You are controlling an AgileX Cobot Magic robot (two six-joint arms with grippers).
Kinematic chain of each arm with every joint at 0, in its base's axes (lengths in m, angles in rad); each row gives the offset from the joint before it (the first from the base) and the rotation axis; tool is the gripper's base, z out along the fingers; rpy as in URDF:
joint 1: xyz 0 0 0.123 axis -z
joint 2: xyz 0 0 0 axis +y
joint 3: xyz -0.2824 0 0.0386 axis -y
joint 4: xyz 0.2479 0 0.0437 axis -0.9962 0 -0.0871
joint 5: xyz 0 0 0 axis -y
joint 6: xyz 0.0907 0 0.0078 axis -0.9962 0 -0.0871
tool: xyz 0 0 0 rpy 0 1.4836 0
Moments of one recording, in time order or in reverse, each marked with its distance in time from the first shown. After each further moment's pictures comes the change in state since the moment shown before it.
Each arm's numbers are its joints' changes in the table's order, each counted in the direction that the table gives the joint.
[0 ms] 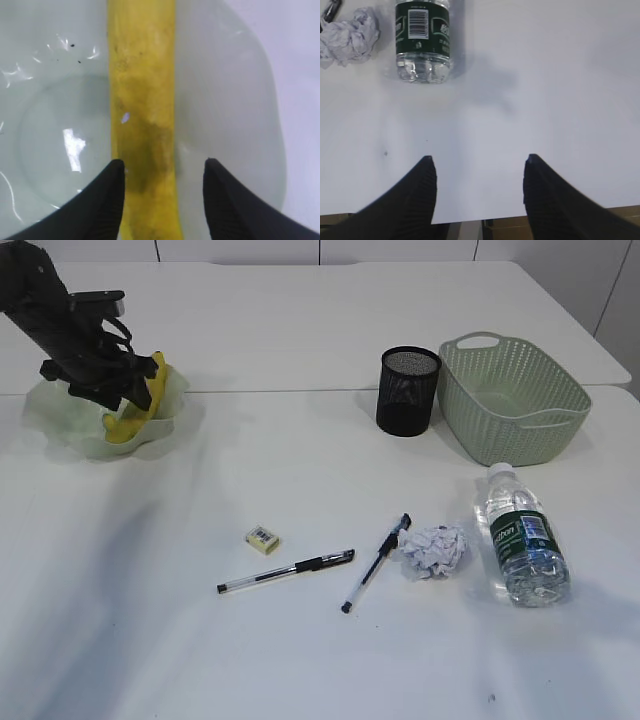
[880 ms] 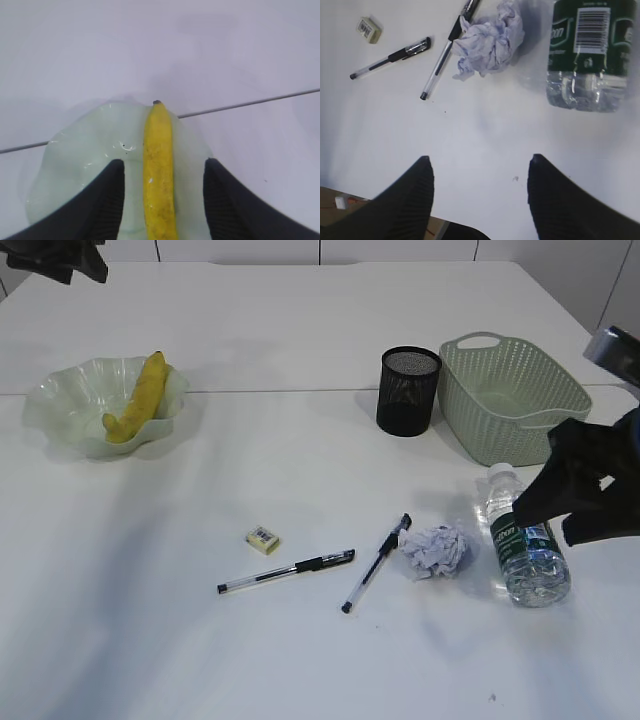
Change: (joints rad) left arm -0.041 -0.179 0.179 0.013 -0.087 -0.001; right arm 0.000 0.326 0.001 -0.590 0.164 0.339
